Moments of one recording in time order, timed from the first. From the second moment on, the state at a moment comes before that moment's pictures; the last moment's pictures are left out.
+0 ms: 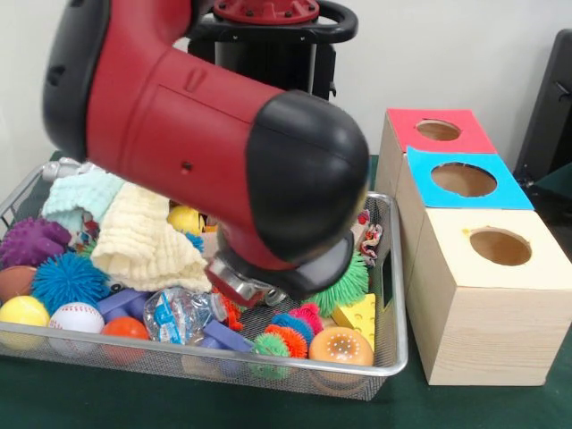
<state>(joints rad) -0.17 0.25 -0.86 0.30 0.57 1.69 3.58</state>
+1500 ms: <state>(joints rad) -0.16 0.10 -0.59 0.54 0.45 1.40 3.56</state>
